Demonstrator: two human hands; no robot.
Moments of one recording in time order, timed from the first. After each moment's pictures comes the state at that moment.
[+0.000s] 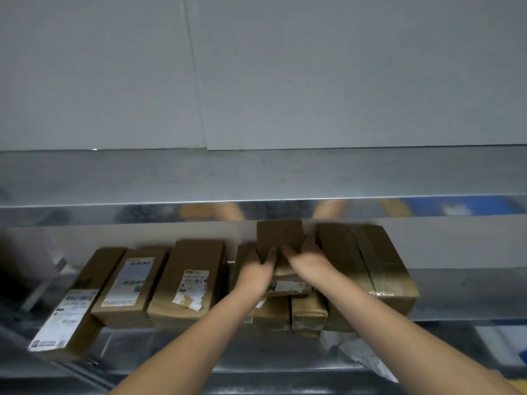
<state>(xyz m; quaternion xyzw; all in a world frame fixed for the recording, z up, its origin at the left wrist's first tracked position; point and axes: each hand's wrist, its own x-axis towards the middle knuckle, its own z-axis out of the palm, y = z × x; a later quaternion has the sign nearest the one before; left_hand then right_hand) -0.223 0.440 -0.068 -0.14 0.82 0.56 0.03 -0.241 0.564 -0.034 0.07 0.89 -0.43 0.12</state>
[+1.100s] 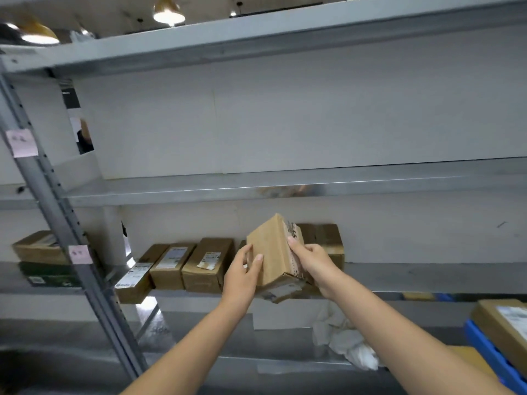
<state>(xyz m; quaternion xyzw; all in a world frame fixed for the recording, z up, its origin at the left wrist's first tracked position) 0.059 0.523 0.022 -0.09 0.79 0.58 -0.17 0.007 0.681 0.039 0.03 0.73 -0.67 0.12</state>
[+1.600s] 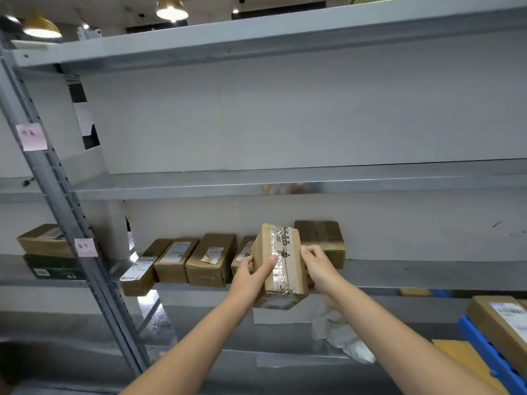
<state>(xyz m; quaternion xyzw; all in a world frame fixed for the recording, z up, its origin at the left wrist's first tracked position) 0.090 0.522 0.026 -0.10 0.76 0.65 -0.05 0.037 0.681 0.027 0.03 0.73 -0.68 0.12</state>
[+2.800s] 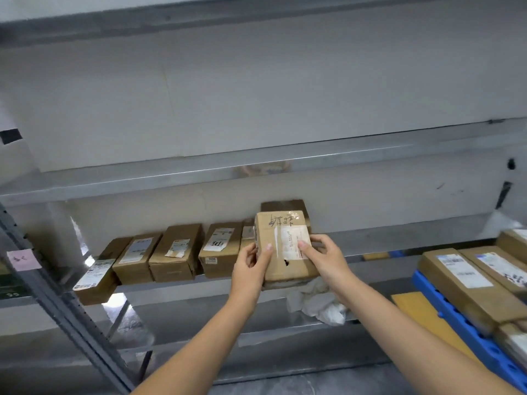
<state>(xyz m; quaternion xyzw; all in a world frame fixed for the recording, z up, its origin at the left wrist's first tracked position) 0.070 0.583 -0.010 -0.04 0.68 0.73 -0.07 0.061 0.753 0.006 0.04 0.73 -0.69 -0.04</state>
